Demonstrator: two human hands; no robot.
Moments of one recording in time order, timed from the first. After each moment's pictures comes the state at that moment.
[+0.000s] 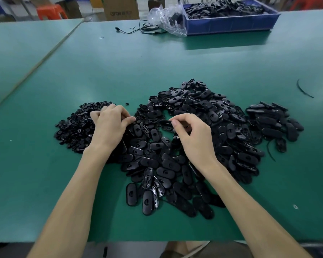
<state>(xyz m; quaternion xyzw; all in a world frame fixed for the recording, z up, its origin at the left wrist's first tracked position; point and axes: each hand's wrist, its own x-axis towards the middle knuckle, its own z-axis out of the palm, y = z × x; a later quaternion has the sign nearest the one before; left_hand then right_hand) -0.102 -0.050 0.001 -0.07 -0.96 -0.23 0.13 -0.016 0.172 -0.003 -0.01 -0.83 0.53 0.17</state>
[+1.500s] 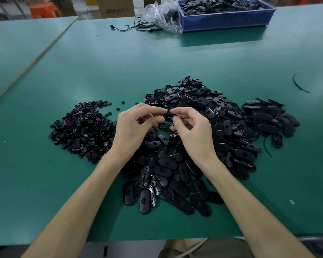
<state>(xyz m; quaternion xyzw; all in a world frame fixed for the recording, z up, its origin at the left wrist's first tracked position) -0.060 0.006 0.014 -0.22 -0.81 -0.54 0.10 -0.016 0.176 -0.001 -0.02 -0.77 0.62 0.17</state>
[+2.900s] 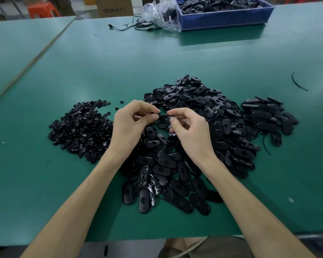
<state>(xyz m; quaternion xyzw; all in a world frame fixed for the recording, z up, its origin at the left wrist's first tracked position) -0.066 0.005 0.012 -0.17 -0.80 -0.57 0.08 -0.019 0.175 -0.005 -0.03 -0.78 0.60 0.16</state>
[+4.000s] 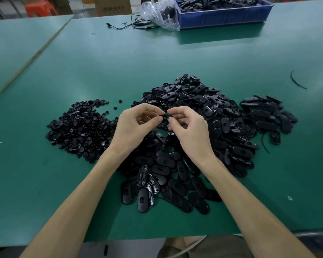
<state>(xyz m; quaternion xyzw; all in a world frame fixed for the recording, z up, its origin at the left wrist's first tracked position) -0.064 0.008 0.010 -0.19 -0.80 -0.56 0.02 -0.021 0.177 -0.008 -0.03 -0.78 0.60 0.16</state>
